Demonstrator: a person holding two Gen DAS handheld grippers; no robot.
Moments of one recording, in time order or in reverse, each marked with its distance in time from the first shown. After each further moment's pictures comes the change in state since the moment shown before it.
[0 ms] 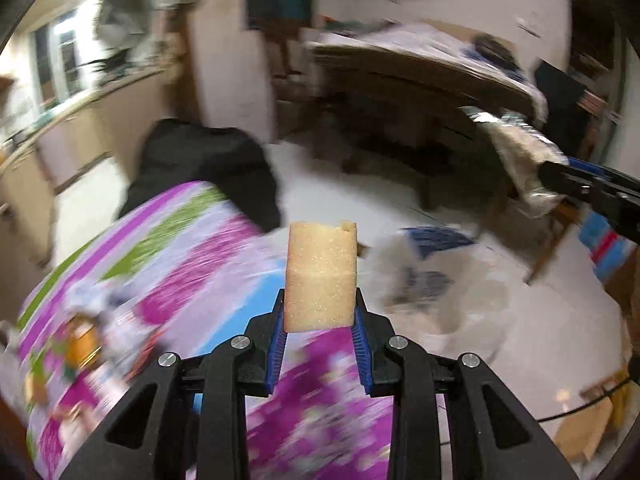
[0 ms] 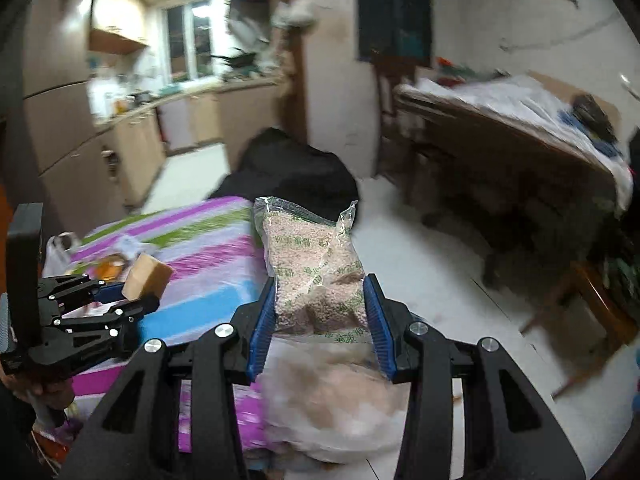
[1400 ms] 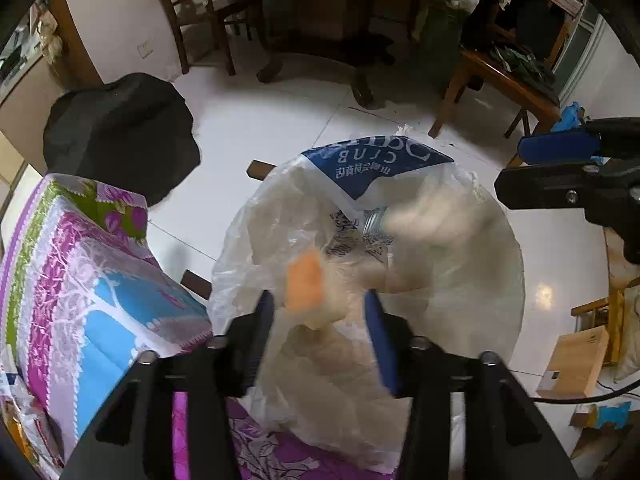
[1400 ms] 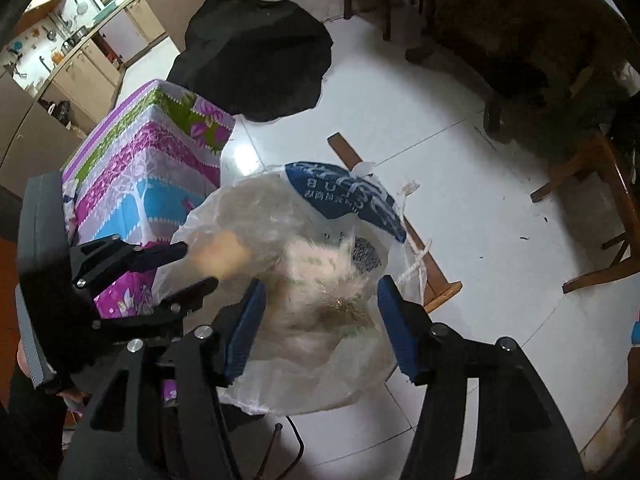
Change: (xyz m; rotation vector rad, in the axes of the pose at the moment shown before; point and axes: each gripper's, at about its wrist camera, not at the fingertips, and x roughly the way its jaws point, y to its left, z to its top) left arm 0.194 -0.095 0.014 0.192 0.345 -0.119; right arm 0.130 -0.087 -0.028 0.140 0.551 0.046
